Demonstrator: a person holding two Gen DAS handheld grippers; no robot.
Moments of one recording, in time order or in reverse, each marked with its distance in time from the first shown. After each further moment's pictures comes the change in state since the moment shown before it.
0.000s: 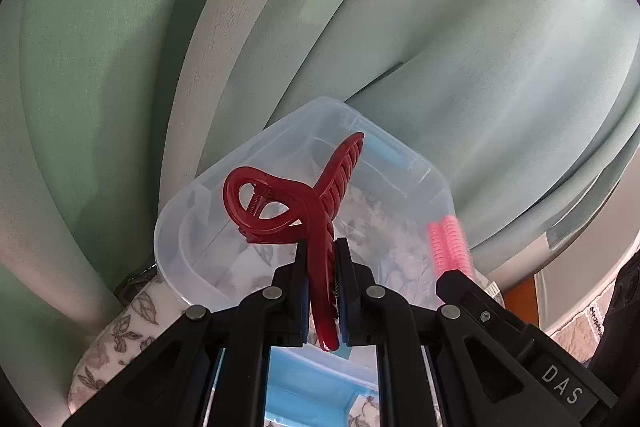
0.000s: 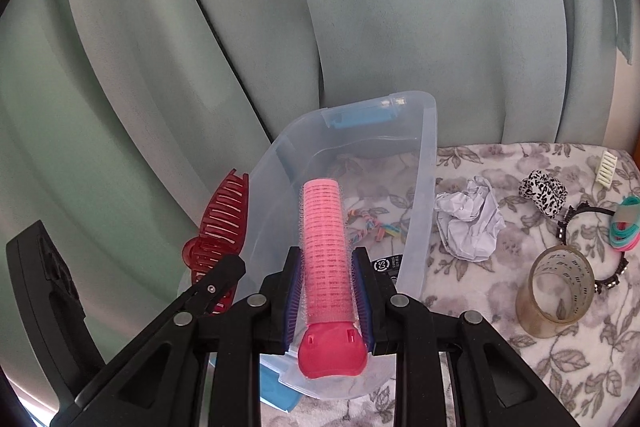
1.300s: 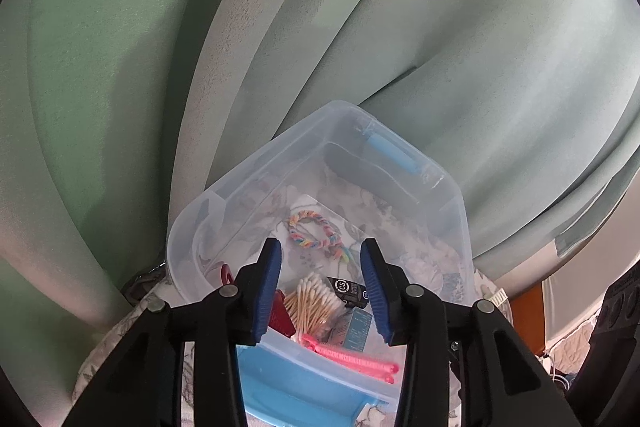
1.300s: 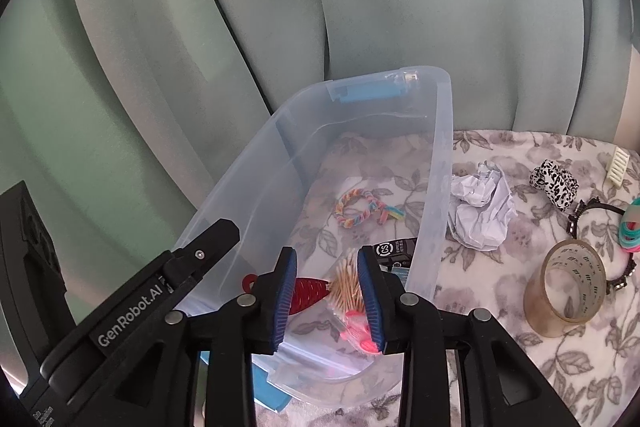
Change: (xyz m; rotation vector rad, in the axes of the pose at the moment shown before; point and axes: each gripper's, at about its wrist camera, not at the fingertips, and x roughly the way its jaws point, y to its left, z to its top) left arm -0.004 0.004 0.007 -0.017 -0.008 0.037; right arm 0.019 -0.003 -0.008 -0.030 0.064 0.001
